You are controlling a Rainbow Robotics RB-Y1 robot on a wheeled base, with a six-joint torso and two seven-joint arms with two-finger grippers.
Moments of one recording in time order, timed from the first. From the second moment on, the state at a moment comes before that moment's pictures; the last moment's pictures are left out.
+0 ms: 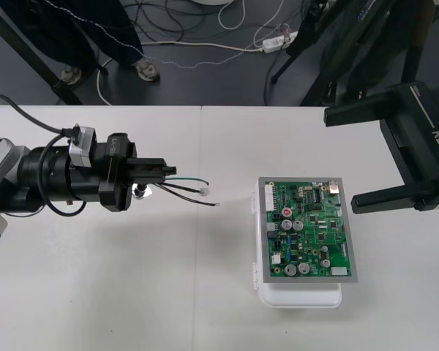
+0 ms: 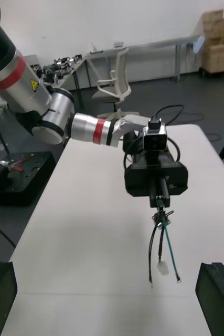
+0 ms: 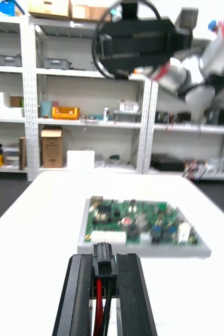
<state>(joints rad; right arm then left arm) -0.29 -1.01 -0.05 -2.08 0.87 -1.28 -0.51 -0.43 0.57 -0.14 -1.23 -0.89 -1.52 -0.30</state>
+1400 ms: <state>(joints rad) -0.35 -1.03 -0.01 -2.20 1.71 -1.57 -0.63 -0.35 0.36 -0.27 -1.09 -1.05 -1.52 -0.45</state>
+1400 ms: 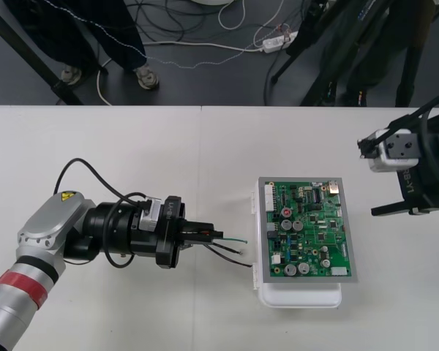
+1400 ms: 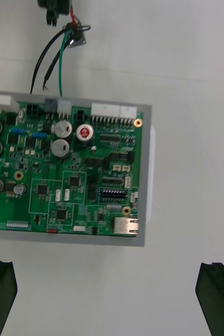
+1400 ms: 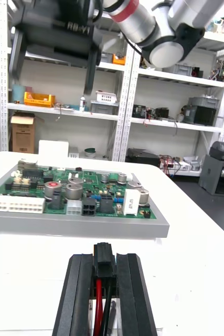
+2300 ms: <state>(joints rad) -0.33 -1.06 0.24 -2.10 2.09 -1.57 -0.63 -0.33 0.25 -0.17 -1.09 -1.20 -1.52 -0.49</state>
